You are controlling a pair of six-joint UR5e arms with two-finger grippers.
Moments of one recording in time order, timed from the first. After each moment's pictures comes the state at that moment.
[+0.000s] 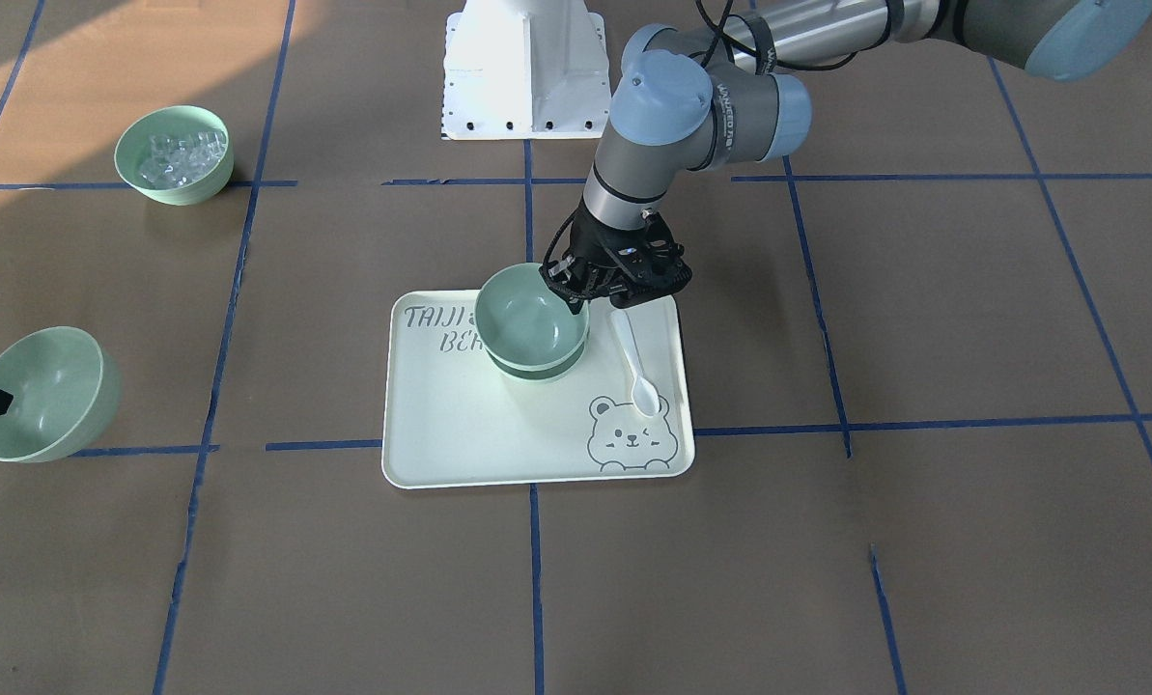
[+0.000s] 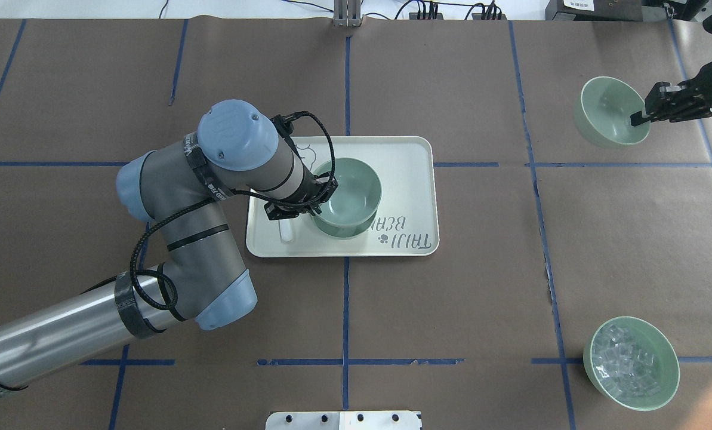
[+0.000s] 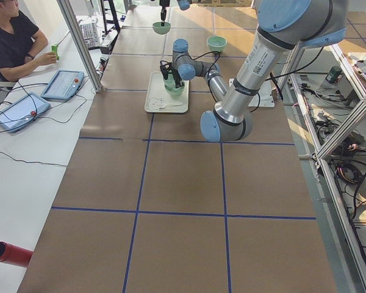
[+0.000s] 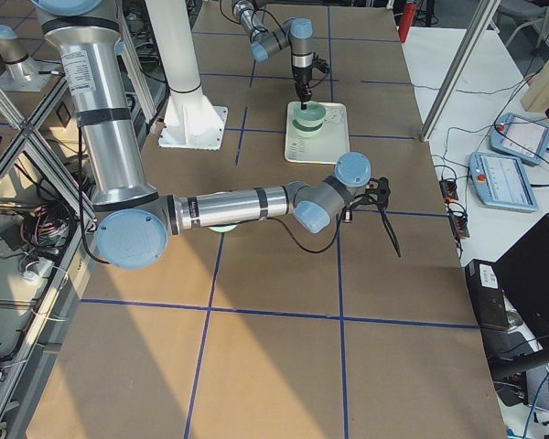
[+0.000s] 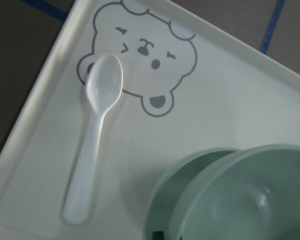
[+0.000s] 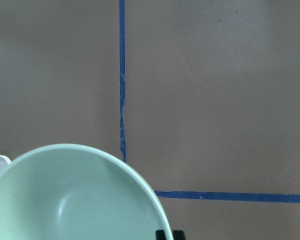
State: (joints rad) left arm -0.56 -2.29 -1.59 -1.80 -1.93 -1.66; right arm 1.26 -1.37 1.50 -0.92 2.50 0.86
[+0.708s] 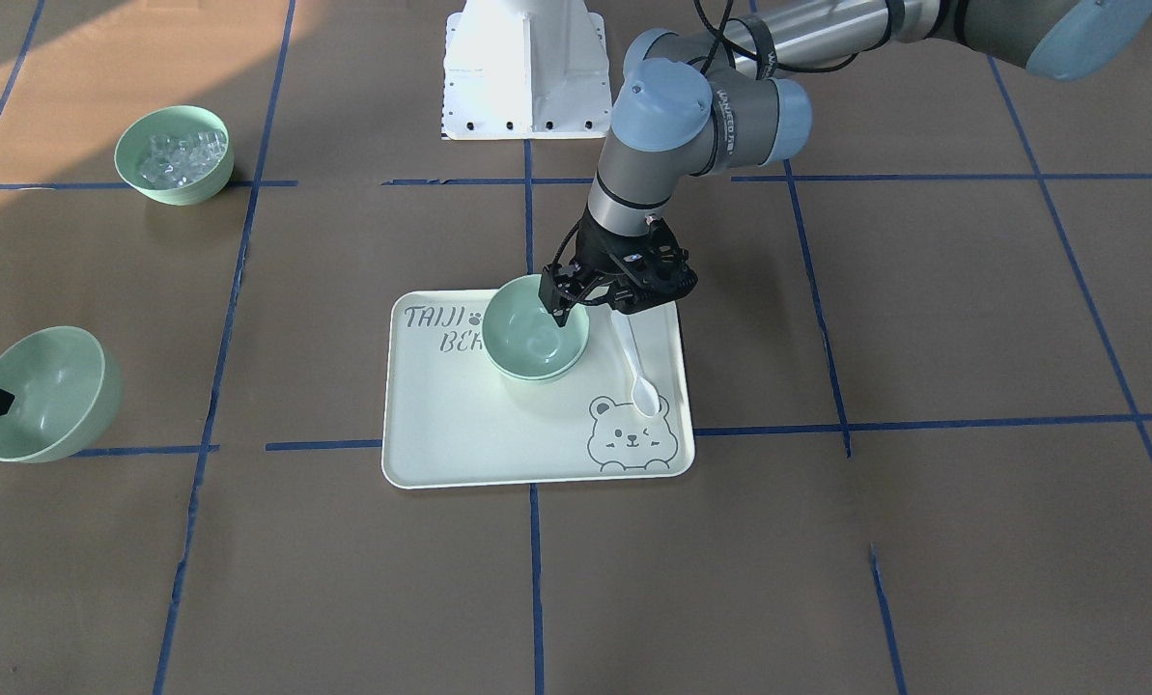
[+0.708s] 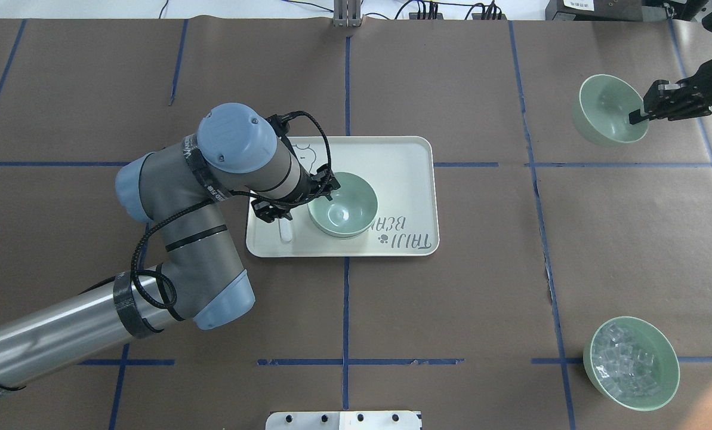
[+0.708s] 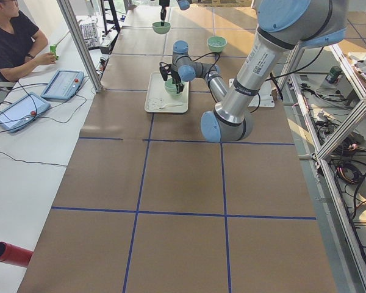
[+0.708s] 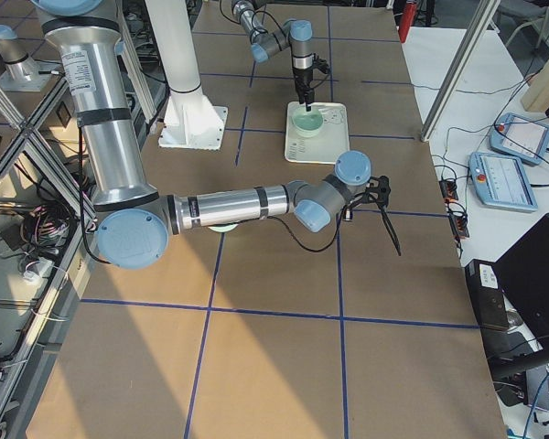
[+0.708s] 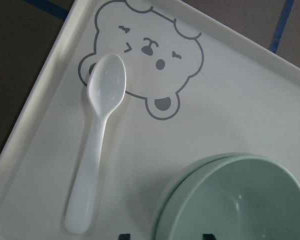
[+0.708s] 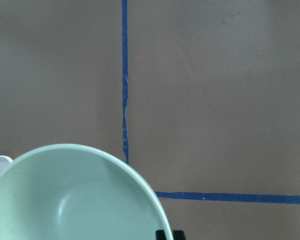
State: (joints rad) left arm -0.57 -2.28 -1.59 -1.79 -1.89 -1.64; right arm 1.25 -1.36 1.51 -0.92 2.49 0.88
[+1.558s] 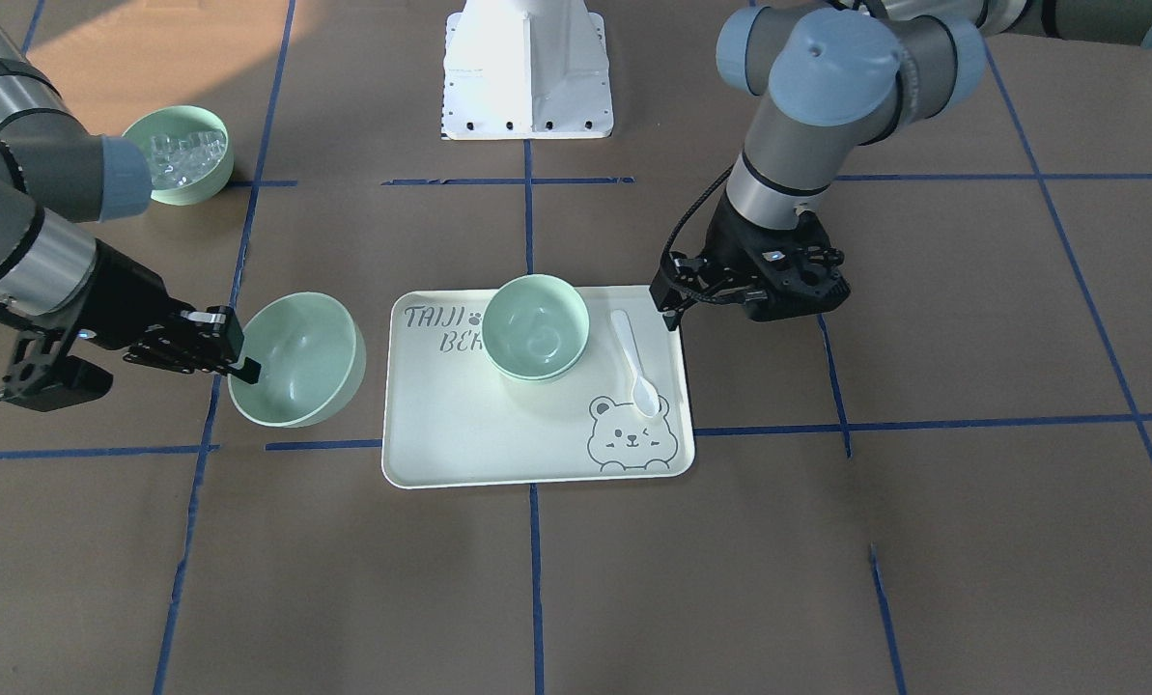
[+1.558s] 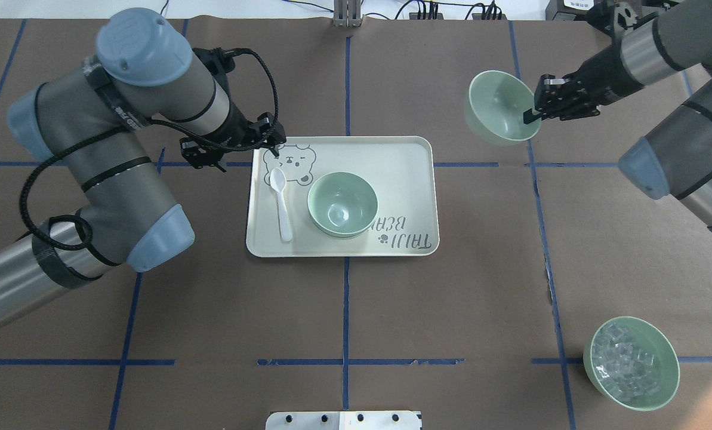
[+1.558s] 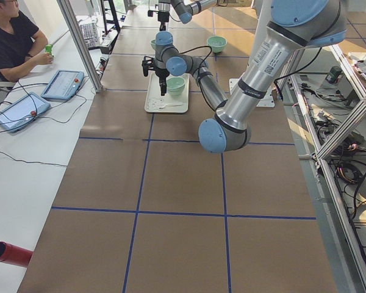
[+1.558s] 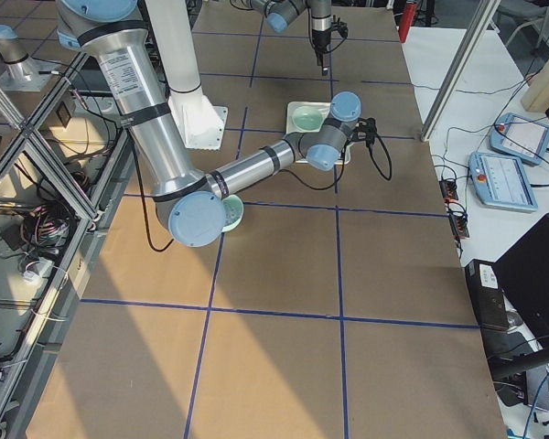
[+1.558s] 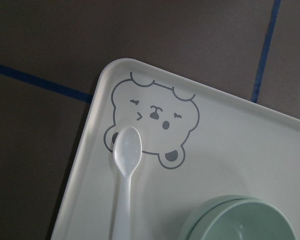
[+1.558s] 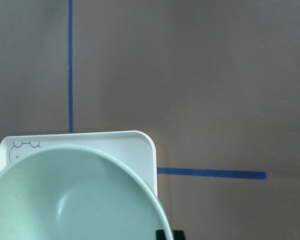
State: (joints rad) left arm -0.82 -2.17 -1.79 -1.55 -2.03 -1.20; right arm 0.97 -1.15 1.59 -0.94 2.36 1.18
